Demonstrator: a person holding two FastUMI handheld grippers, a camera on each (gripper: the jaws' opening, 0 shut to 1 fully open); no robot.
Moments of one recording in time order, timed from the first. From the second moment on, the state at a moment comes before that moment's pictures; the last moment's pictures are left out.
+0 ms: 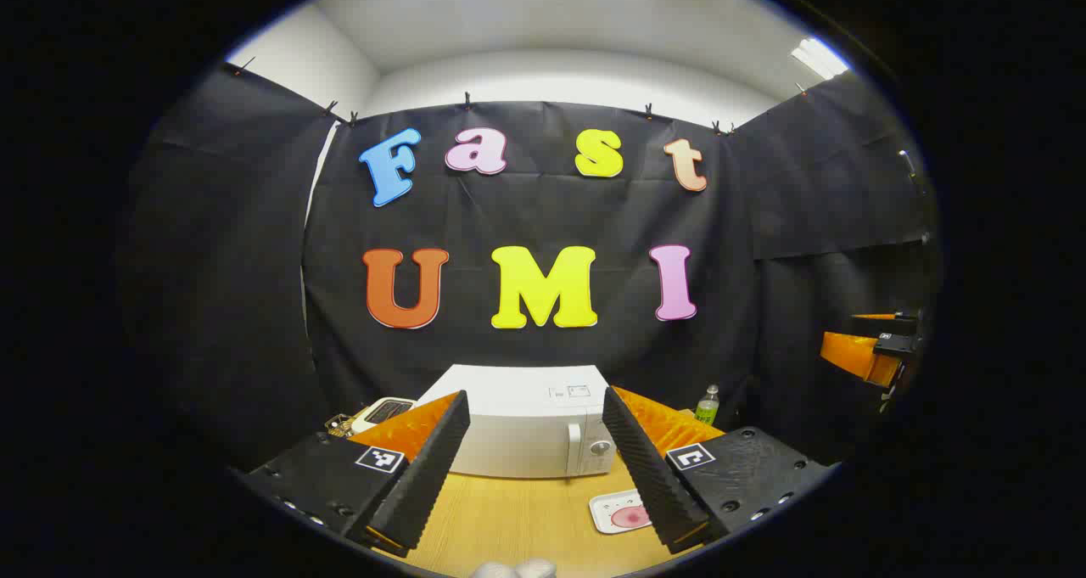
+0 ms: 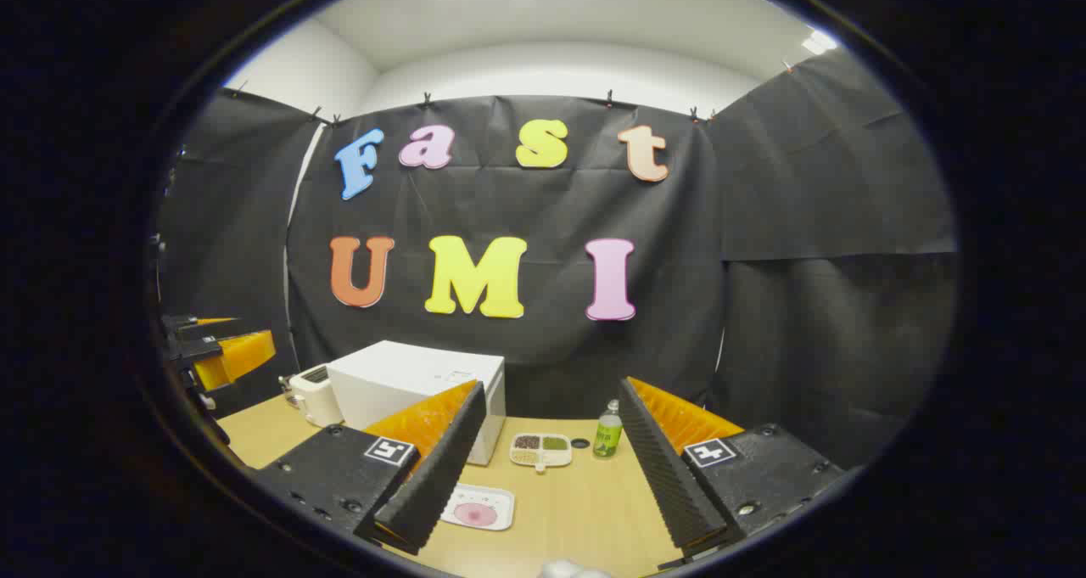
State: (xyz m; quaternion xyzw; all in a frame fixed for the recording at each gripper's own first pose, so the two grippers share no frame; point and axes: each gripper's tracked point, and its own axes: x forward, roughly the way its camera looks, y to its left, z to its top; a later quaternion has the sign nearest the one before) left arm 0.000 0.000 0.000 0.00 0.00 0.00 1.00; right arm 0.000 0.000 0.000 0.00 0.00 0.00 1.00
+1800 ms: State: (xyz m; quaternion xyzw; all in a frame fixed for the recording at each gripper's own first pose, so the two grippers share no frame) left arm 0.243 -0.073 -0.232 -0.01 0.10 -0.02 0.99; right arm 0.012 -0.057 0.015 -0.03 0.04 -0.05 1.00
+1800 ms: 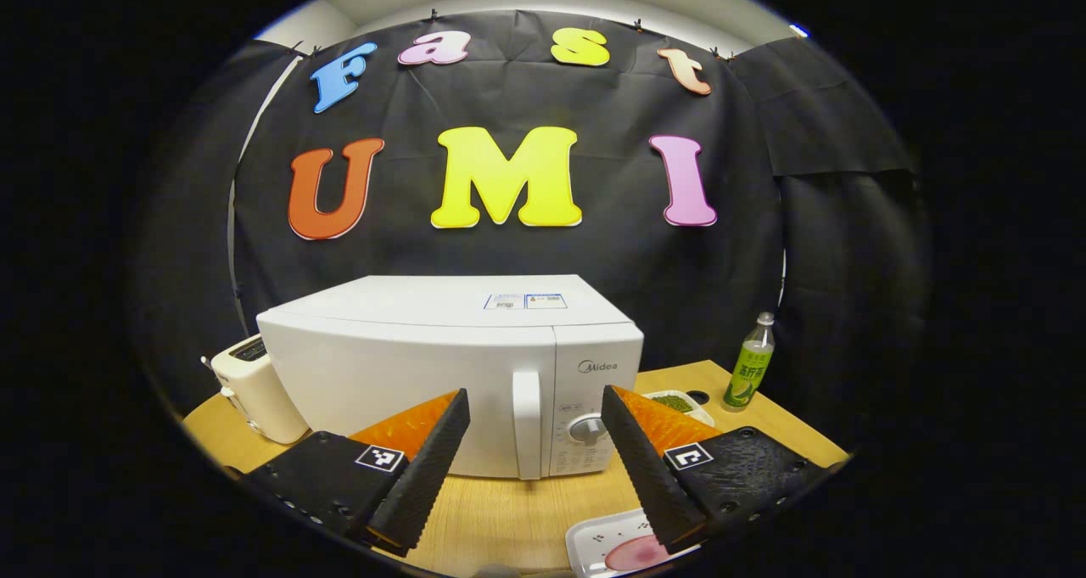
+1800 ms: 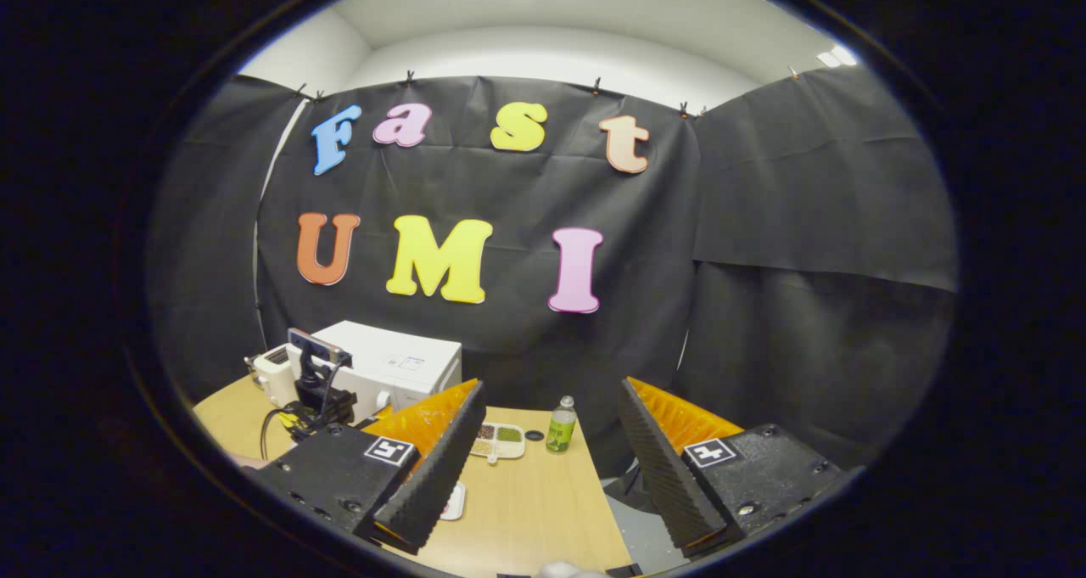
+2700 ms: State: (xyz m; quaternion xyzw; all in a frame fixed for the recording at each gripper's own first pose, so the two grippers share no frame) left arm 0.275 -0.073 -0.270 -0.03 0.14 -0.04 0.99; right arm 0.004 -0.068 -0.024 0.02 0.10 -0.07 0.99
